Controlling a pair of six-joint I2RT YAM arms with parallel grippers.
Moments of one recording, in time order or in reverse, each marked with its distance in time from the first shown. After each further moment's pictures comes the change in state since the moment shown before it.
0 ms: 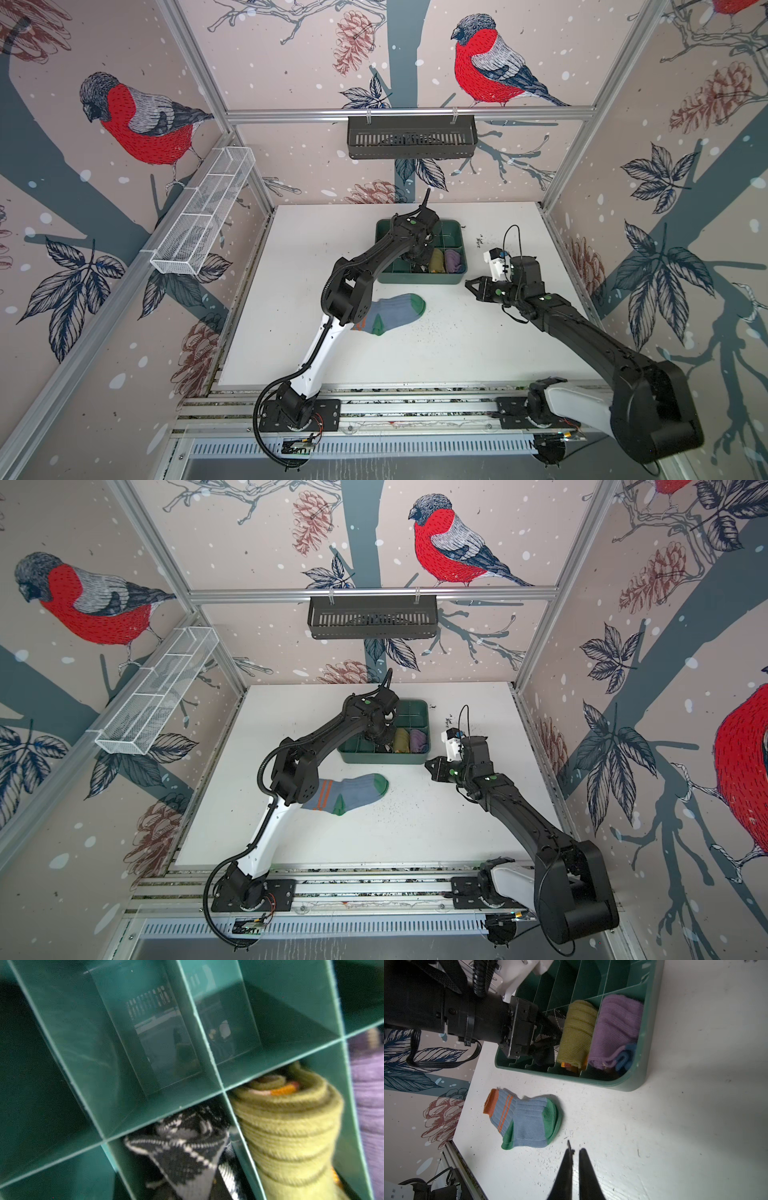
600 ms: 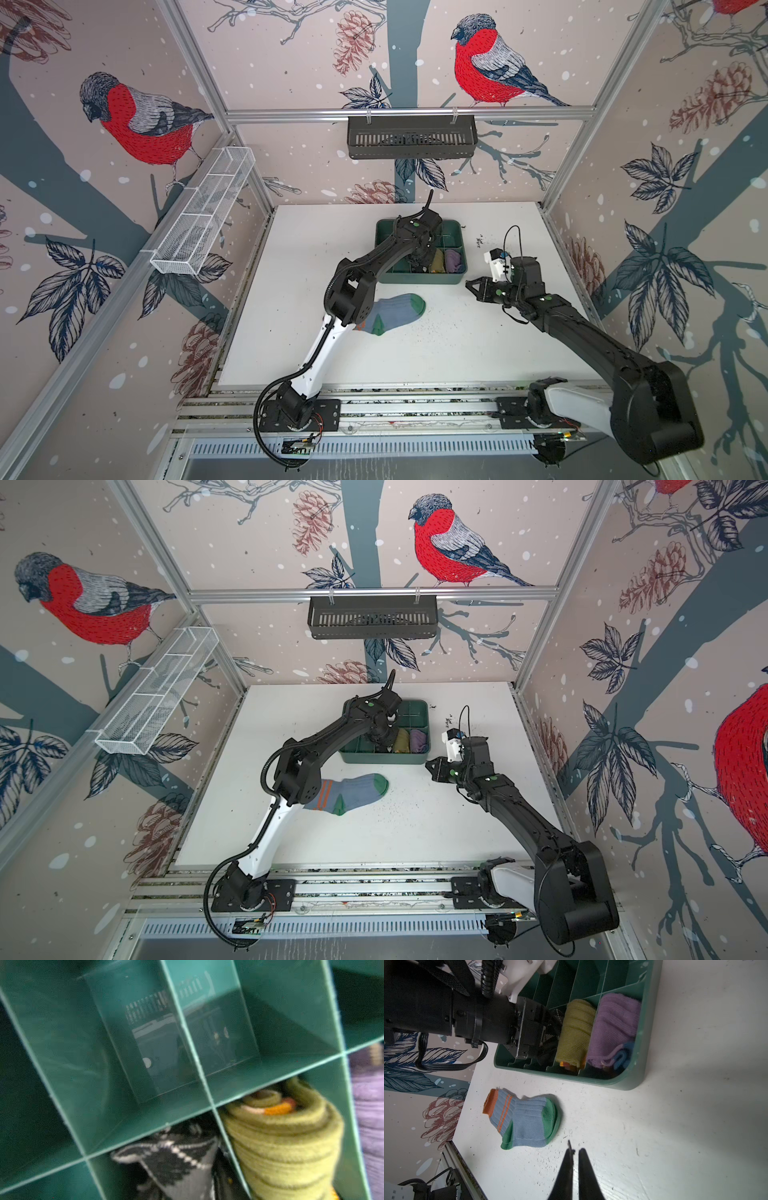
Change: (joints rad) left arm -0.013 0.014 0.004 0.030 -0.021 -0.026; right arm -0.002 -0.005 -0.005 0.000 0.000 0.000
